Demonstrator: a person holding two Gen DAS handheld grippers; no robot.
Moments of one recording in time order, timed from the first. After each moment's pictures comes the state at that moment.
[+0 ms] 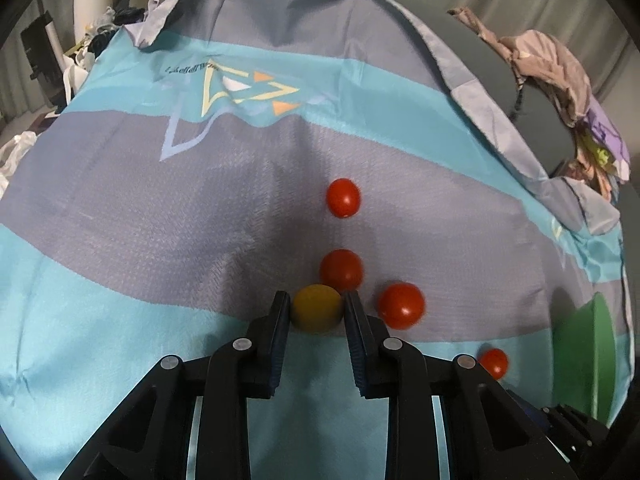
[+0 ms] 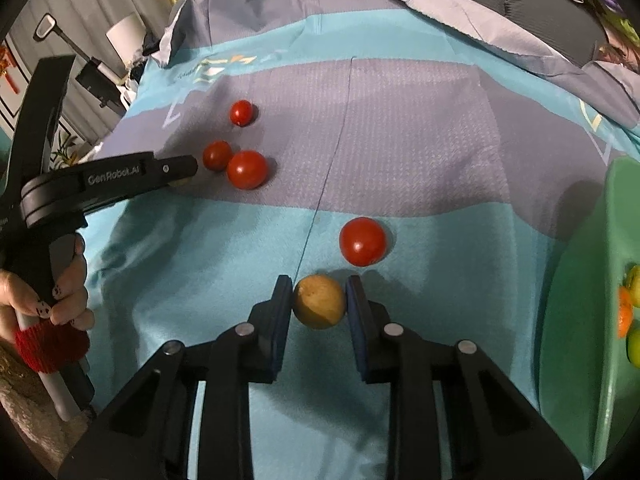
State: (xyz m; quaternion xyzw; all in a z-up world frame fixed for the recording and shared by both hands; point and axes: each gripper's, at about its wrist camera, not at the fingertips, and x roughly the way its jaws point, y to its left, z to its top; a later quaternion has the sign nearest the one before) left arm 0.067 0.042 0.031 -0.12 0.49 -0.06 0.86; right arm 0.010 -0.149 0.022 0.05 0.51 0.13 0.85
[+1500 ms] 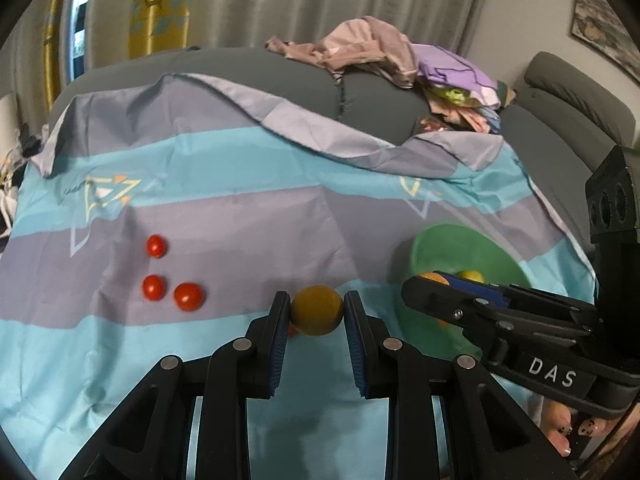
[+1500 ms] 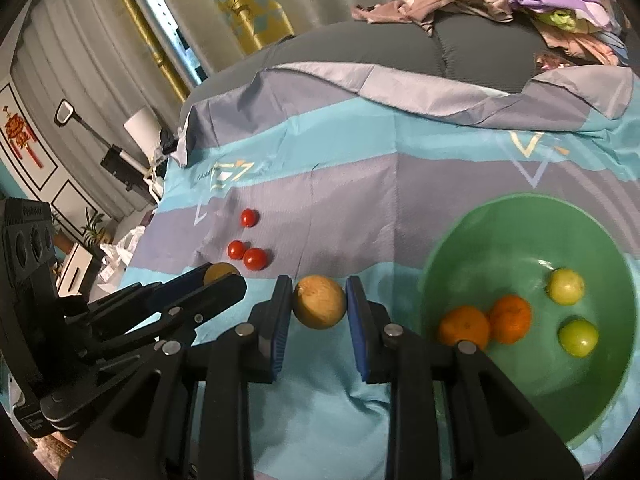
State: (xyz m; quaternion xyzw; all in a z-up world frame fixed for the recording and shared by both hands) left arm -0.023 -0.089 0.116 -0.01 0.39 -0.23 0.89; right arm -0.035 -0.244 0.112 0.15 0.41 0.11 0.89
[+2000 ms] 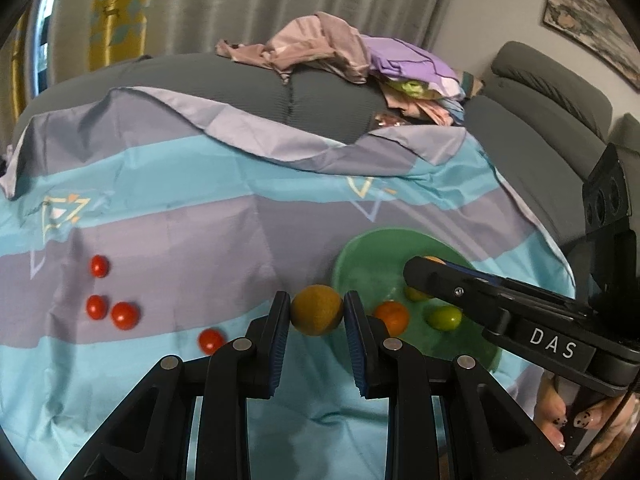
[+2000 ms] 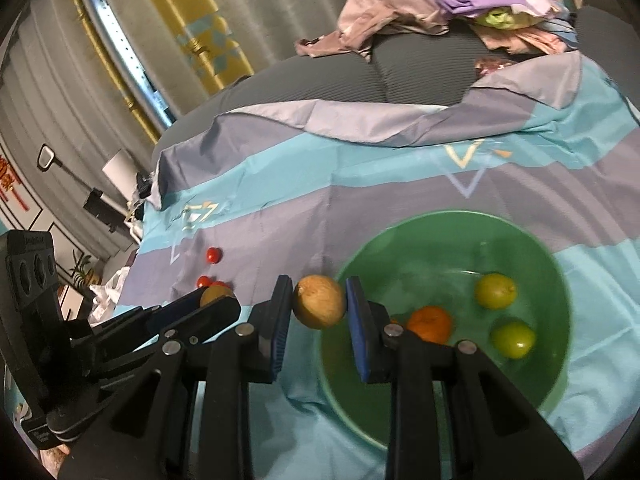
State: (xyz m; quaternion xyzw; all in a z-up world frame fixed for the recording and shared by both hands) left arm -0.030 -0.148 0.126 -0.01 0.39 -0.28 0.88; right arm -0.054 -0.307 0.127 0.18 0.38 0.06 0.90
